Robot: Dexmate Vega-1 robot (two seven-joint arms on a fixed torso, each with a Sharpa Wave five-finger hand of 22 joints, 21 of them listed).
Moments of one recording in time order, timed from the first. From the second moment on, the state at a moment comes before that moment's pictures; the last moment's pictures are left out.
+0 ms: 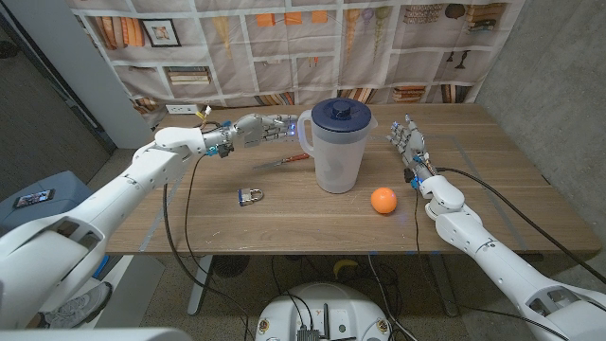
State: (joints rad) left arm 0.51 0.71 0.52 -1.23 -0.67 -0.13 -0.88; left_hand 0.47 -0.05 0.73 -0.19 0.18 -0.02 -0.01 0.20 0.18 -0.06 -0.06 0.20 0.19 -0.08 -0.02 0.17 0.17 -0.03 0.01 0.17 0.16; right arm -0.85 -0.48 -0.37 -1.26 0.60 0.38 -0.01; right_hand 0.04 0.08 0.33 0.07 0.23 0.13 0.03 0.18 0.17 0.14 0.01 0.19 0.19 0.01 -0.01 0.20 0.34 0.23 -0.02 0.18 0.17
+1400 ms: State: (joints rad) left arm 0.54 0.68 0.54 -1.31 -0.55 -0.16 -0.65; left_hand 0.94 -0.14 0.63 -0.18 0.18 0.35 -0.06 0.32 0.19 0.35 -0.17 0.27 0.20 0.40 -0.04 0.22 0.17 0.32 -0.04 0.20 0.16; right arm -0.90 -0.49 -0.35 -1.27 0.62 0.40 -0.02; right_hand 0.04 0.08 0.33 0.08 0.23 0.14 0.02 0.19 0.17 0.16 0.01 0.19 0.19 0.02 0.00 0.20 0.33 0.24 0.01 0.19 0.16
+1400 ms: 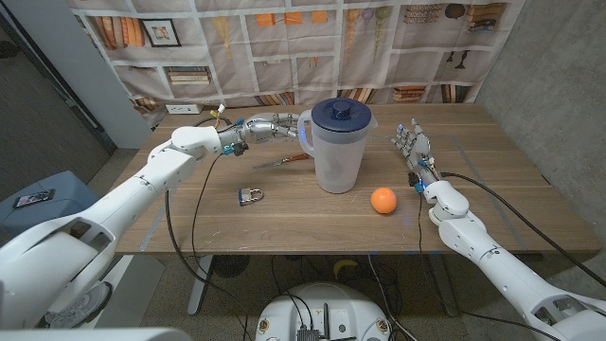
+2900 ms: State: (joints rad) left arm 0.61 0.64 0.53 -1.36 -0.56 -0.13 -0.46; left_hand 1.08 -0.05 0.41 -0.16 0.18 0.81 -0.07 0.31 0.18 0.80 -0.19 0.27 0.18 0.77 -0.08 0.21 0.17 0.55 -0.05 0.20 0.17; right arm -0.91 -0.49 -0.34 -1.28 0.64 0.40 -0.02; right_hand 0.04 0.08 0.33 0.08 0.23 0.15 0.02 0.19 0.17 0.16 0.00 0.19 0.19 0.02 0.00 0.20 0.32 0.25 0.03 0.19 0.16
